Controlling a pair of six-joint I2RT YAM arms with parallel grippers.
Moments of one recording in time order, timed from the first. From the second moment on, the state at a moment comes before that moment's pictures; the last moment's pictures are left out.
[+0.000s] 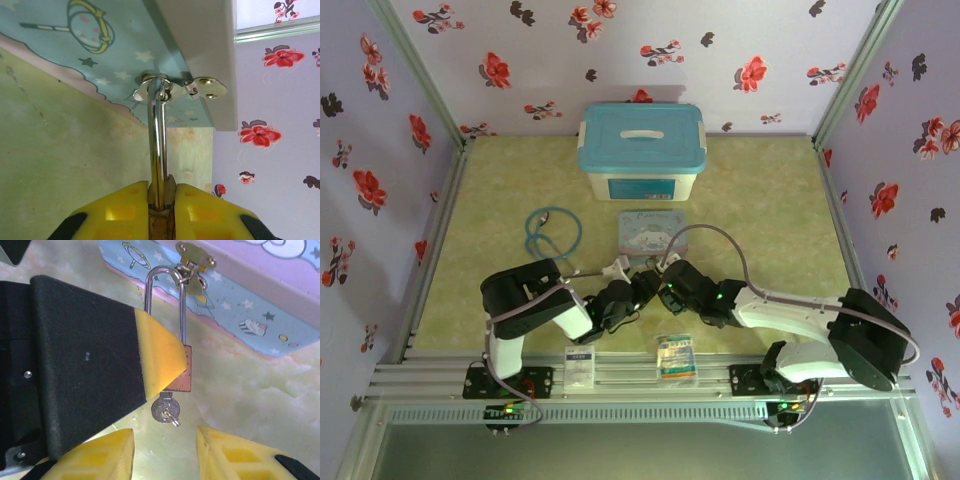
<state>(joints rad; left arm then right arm) -1.12 1.91 0.48 1.13 -0.28 -1.48 1.00 1.29 0.58 -0.22 0.23 0.28</state>
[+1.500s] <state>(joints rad) -1.12 1.90 0.45 1.14 -0.27 -1.50 0.94 1.43 0.47 0.12 0.06 0.35</state>
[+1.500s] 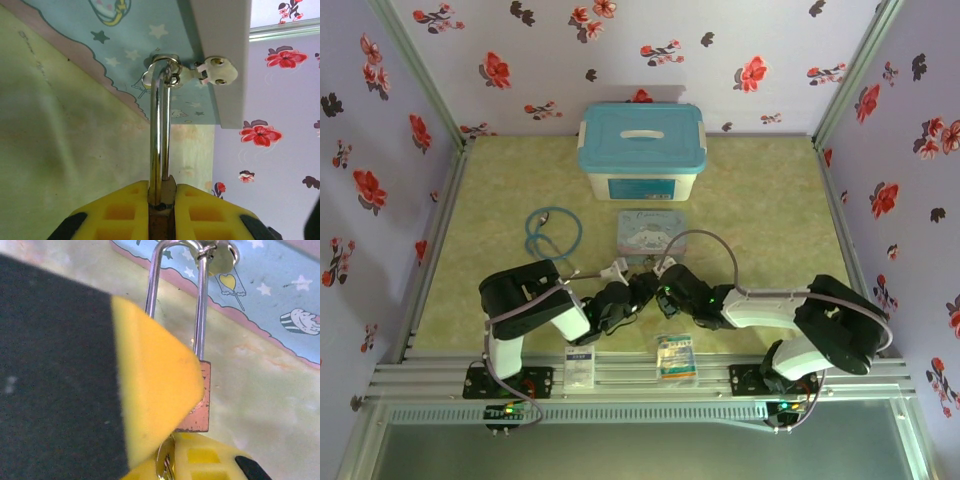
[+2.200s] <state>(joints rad) -1.10 1.88 0.41 1.18 -0.28 -1.48 0.83 1.43 0.38 0.30 -0.23 0.54</state>
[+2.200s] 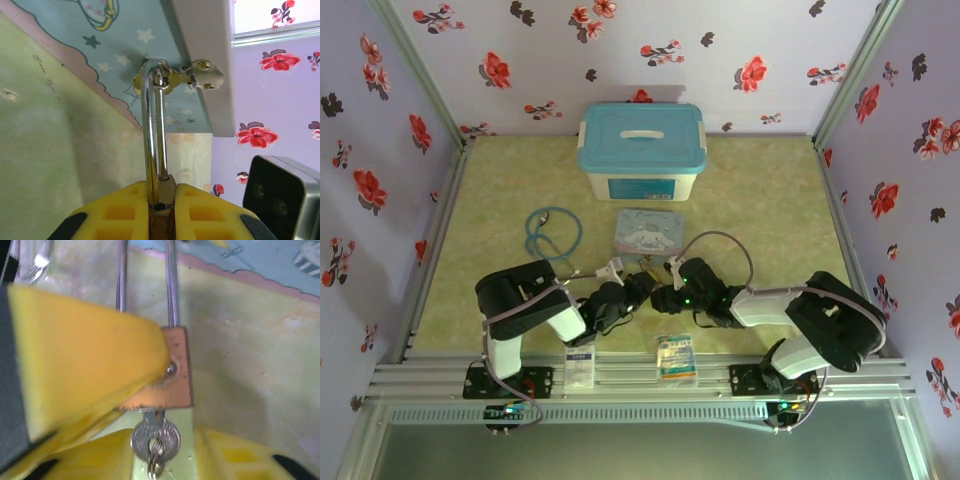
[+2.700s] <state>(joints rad) -1.07 1.86 0.32 1.23 -0.26 -1.47 0.72 1.19 0.43 0.02 -0.12 0.59</state>
